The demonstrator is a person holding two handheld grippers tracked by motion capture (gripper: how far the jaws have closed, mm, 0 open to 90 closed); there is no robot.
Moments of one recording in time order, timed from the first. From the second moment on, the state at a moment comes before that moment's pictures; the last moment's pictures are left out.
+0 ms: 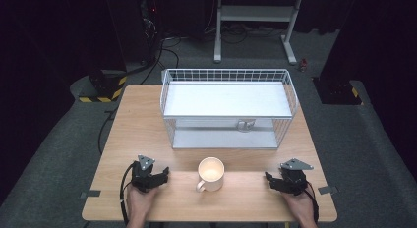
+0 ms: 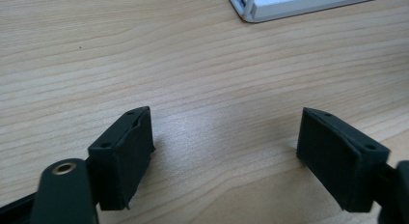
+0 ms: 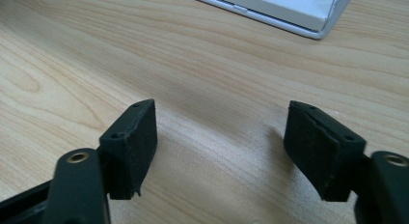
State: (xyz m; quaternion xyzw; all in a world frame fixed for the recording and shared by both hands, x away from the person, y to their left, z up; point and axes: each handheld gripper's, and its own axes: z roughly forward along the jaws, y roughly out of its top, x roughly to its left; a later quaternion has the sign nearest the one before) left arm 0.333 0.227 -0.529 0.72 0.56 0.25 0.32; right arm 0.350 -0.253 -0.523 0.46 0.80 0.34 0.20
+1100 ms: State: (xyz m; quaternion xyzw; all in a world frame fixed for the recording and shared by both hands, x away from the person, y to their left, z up) left arm 0.296 0.198 -0.506 0.77 0.48 0.20 0.37; right arm 0.353 -0.252 -0.524 0.47 0.79 0.33 0.20
